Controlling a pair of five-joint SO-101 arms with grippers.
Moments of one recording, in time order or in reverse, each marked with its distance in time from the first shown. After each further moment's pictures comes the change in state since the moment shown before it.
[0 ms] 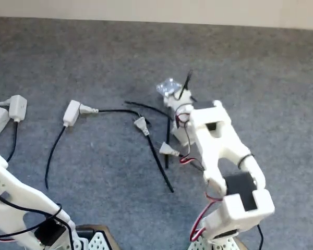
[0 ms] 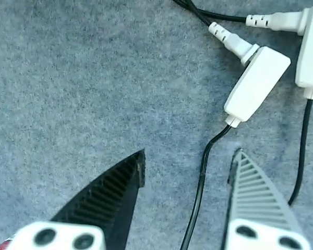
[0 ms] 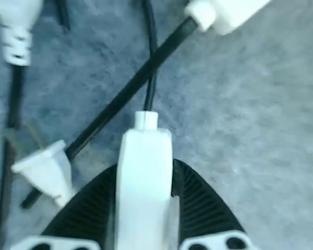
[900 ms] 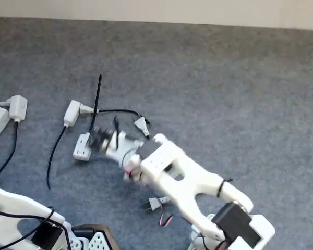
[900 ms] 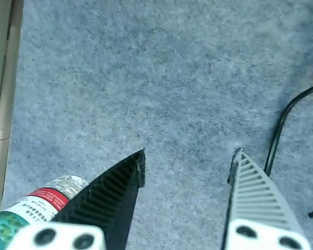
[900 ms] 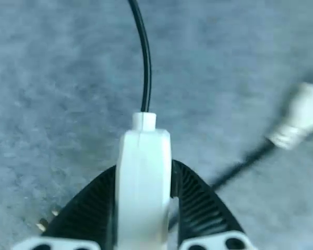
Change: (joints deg) left arm -12.6 0.0 0.0 -2.9 -6.2; right arm -33.4 -13.7 13.9 -1.3 -0.9
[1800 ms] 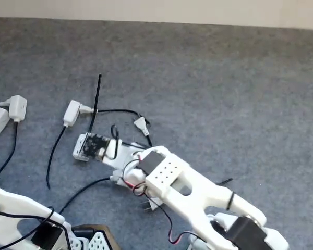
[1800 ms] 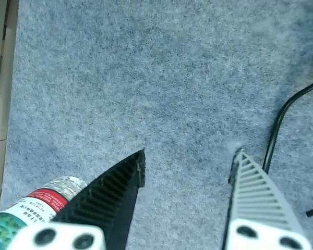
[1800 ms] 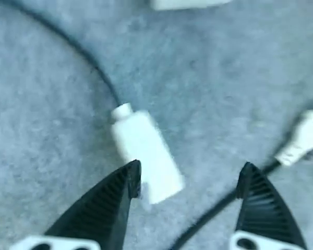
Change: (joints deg) left arm 0.0 0.0 0.2 0.0 -0.1; right arm -2.9 -9.8 6.2 -4.7 -3.8
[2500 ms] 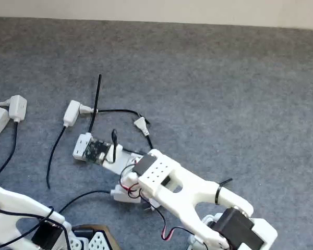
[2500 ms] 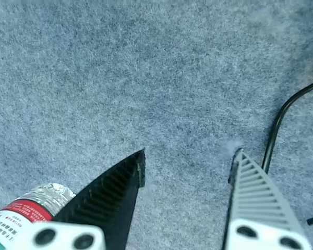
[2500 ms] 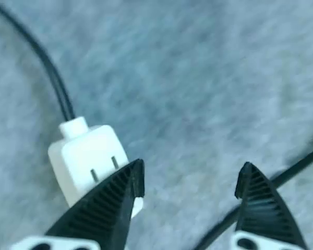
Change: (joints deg) left arm 0.4 4.1 0.0 0.0 0.1; right arm -2.0 7.6 1.7 -1.0 -4.4
